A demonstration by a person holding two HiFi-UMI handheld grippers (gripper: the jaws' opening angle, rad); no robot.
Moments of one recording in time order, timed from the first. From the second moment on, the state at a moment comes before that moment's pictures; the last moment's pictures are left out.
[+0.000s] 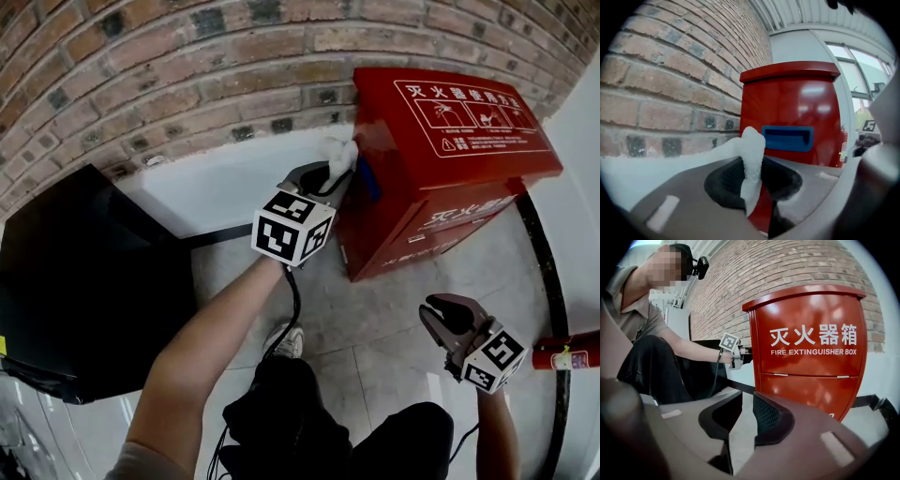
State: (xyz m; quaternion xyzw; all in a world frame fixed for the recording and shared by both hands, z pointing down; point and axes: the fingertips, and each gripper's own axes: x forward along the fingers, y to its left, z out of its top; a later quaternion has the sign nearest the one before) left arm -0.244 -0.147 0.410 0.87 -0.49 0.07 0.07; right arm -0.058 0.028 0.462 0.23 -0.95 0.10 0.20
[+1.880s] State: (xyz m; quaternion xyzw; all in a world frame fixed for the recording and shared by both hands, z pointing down) left arm -0.241 -0.152 0.548 0.89 -0.41 0.16 0.07; right arm -0.107 -0.007 0.526 0.23 -0.94 0.17 0.19
